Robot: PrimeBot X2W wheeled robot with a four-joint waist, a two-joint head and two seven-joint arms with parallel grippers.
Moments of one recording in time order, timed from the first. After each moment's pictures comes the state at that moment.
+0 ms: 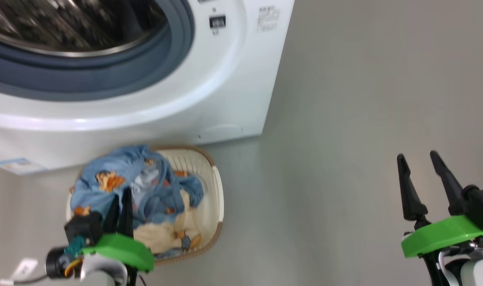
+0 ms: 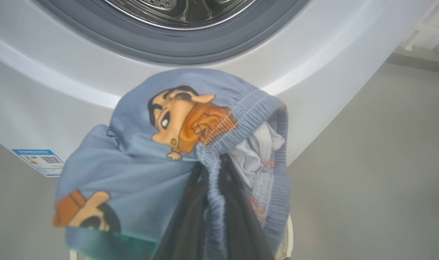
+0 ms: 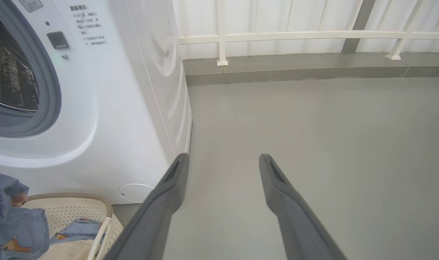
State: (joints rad) left arm -0.33 0.10 -0.17 0.60 -0.36 0.07 -0.25; right arm -0.05 -0.07 -0.10 -0.04 0.17 0.13 -0.02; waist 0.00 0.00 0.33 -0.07
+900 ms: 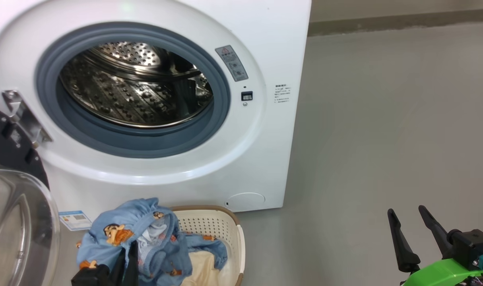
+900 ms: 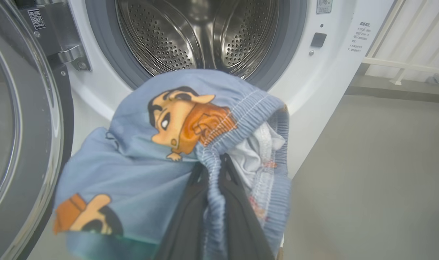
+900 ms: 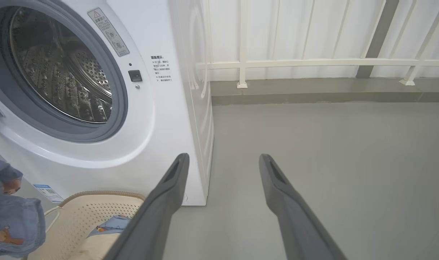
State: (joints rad) left arm -0.02 0.14 -0.21 0.32 -0.36 0.13 -0.15; right arm 0.15 -0.06 -0.07 -0.09 0.16 0.13 0.08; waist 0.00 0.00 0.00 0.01
